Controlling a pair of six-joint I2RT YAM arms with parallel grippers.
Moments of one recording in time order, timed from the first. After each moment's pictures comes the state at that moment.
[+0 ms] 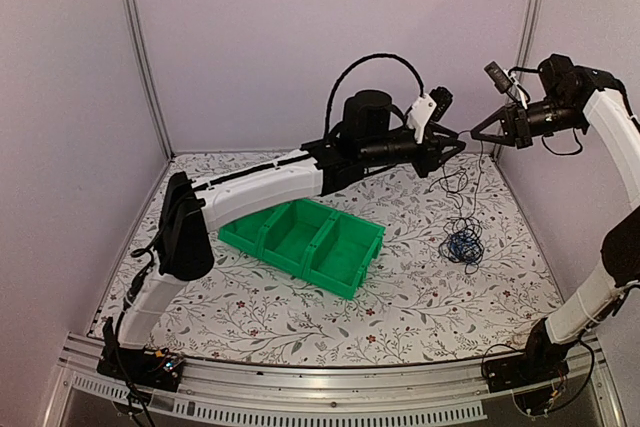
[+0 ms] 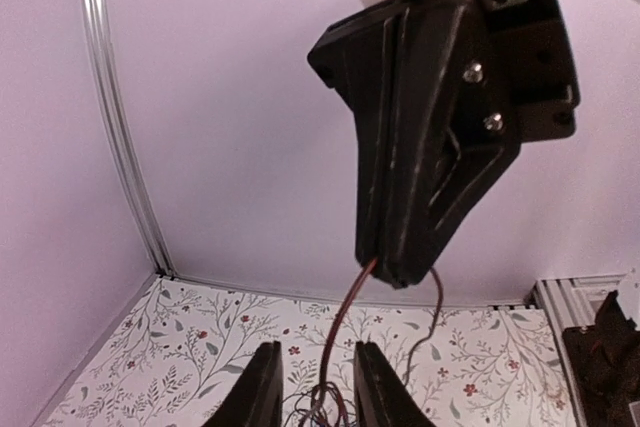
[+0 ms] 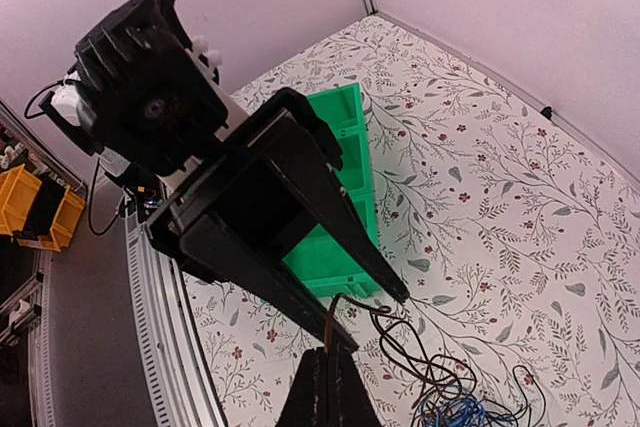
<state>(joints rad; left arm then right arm) -1.01 2.41 2.34 0.09 0.33 0.06 0.02 1.54 1.81 -1.34 -1.00 -0.65</state>
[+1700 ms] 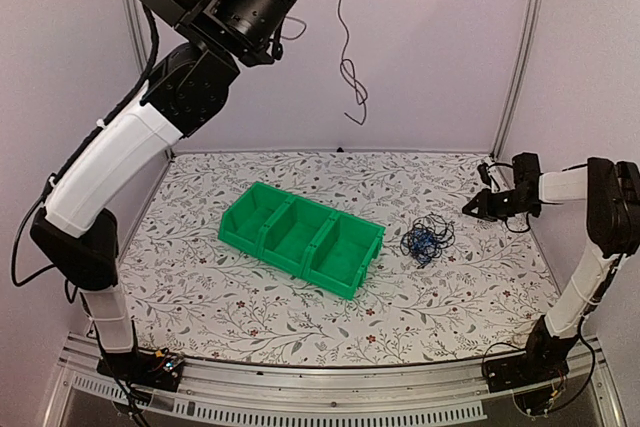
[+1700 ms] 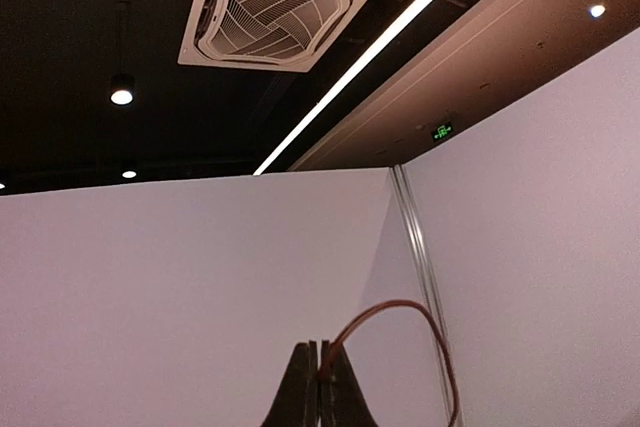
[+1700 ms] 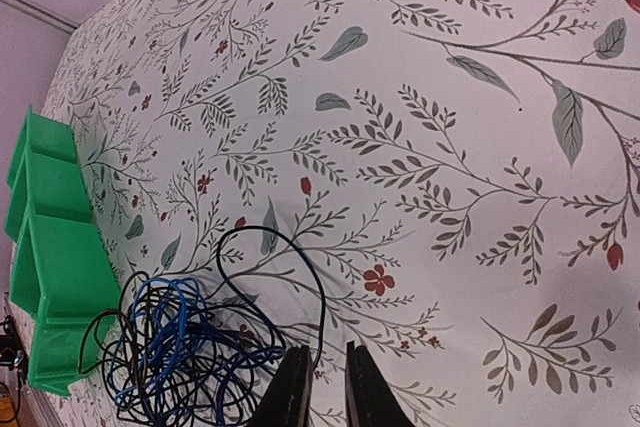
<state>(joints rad) -1.18 1.91 2.42 0.23 -0.39 0.56 -0.08 1.75 0.98 -0.21 -0.62 0.01</state>
